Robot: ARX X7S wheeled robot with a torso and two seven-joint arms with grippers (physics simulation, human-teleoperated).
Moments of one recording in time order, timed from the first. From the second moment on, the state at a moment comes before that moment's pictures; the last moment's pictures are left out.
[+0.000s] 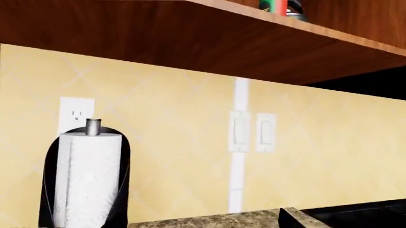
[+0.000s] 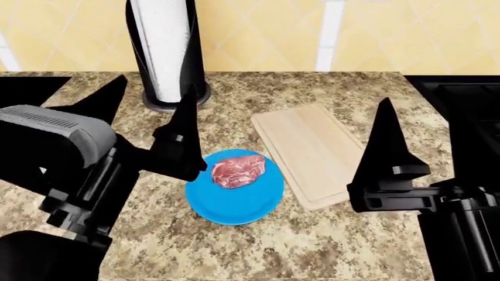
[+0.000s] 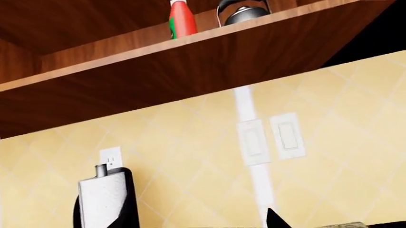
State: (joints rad) left arm -0.54 -0.32 -0.10 0.92 -0.94 -0.97 -0.36; right arm 0.28 0.84 -0.26 -1.01 0.92 0.17 0.87
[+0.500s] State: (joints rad) left arm -0.86 -0.47 0.18 0.61 -1.15 -1.30 -0.20; right arm 0.25 0.86 -0.25 -0.97 0.97 0.10 0.86
